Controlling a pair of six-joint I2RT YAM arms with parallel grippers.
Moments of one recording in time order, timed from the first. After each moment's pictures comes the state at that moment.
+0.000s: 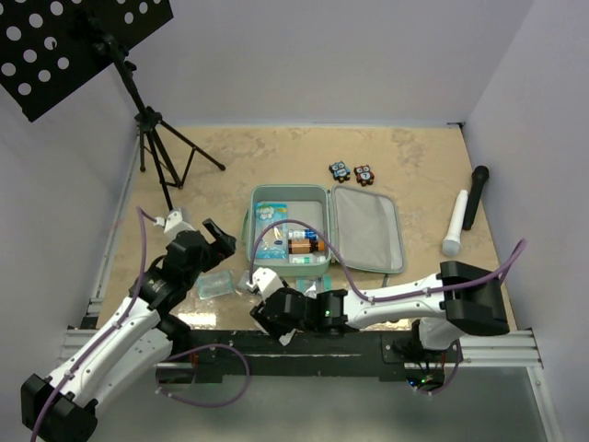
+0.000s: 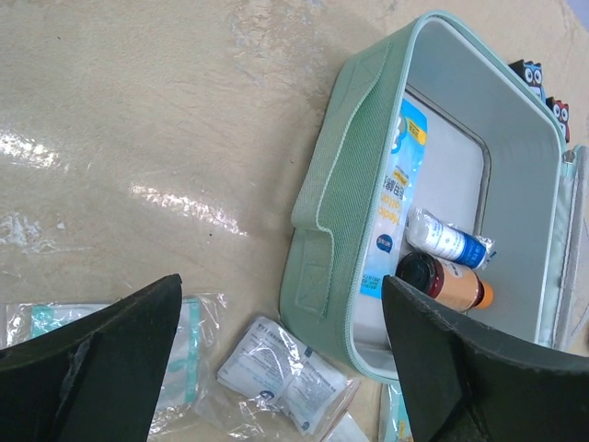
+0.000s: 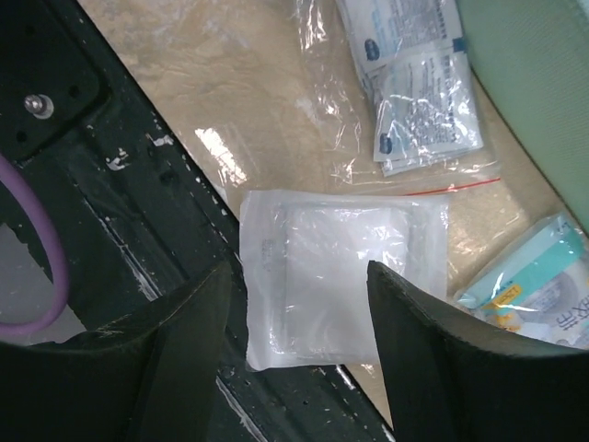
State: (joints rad) left arm -0.50 0.65 0.46 -0.42 -0.34 -0.92; right arm 1.49 1.53 0.87 -0.15 0.35 0.47
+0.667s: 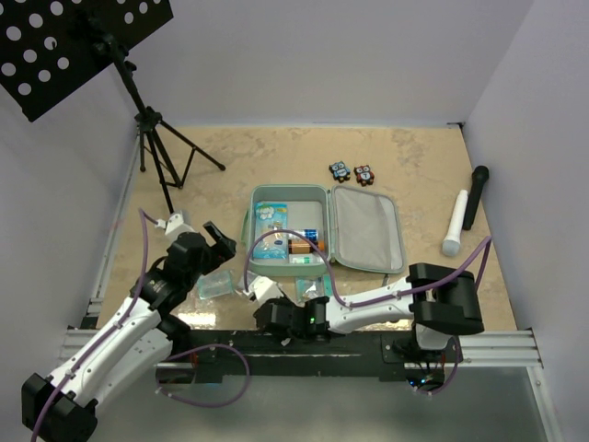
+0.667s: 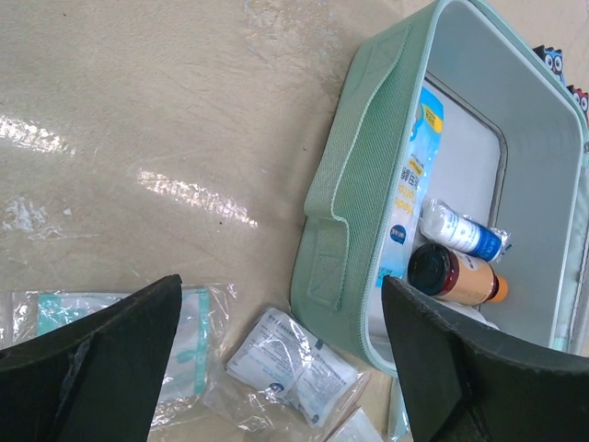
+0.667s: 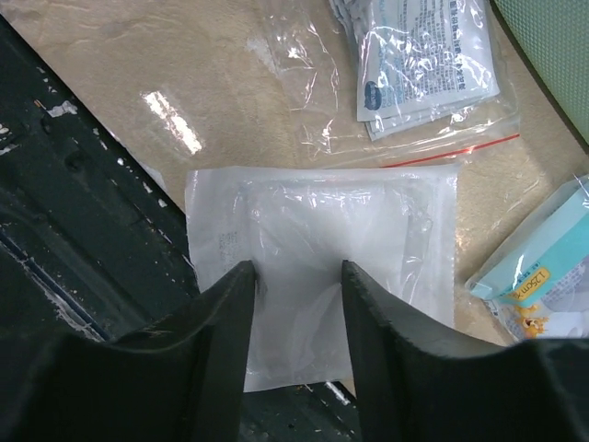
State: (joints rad) left arm -0.50 0.65 0.45 -0.44 -0.33 -0.92; right arm 1.52 1.68 0.90 -0.19 0.42 0.53
